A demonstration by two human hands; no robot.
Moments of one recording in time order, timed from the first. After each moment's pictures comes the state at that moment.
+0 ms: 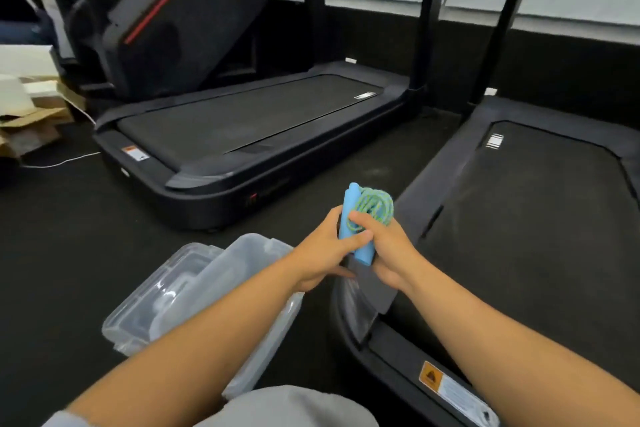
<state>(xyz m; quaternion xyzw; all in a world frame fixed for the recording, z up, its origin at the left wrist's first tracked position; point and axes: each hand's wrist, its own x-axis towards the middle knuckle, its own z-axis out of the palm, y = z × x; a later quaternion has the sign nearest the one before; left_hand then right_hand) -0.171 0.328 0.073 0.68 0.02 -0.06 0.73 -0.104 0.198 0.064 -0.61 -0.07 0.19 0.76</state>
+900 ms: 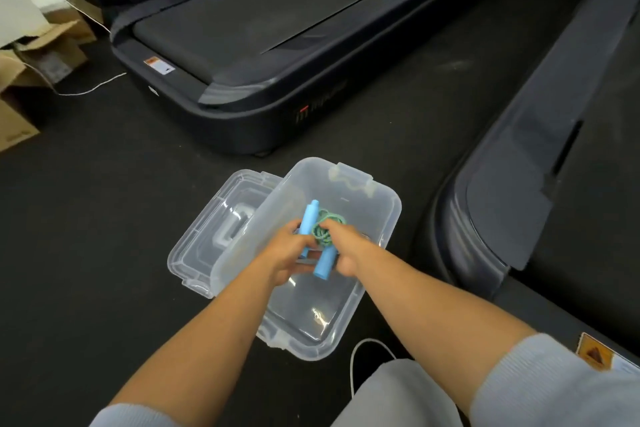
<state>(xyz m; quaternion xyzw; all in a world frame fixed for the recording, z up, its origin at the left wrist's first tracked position) -0.176 0.508 -0.160 0.60 0.36 -0.11 0.70 -0.108 0.408 -0.174 -0.63 0.19 0.44 0.61</state>
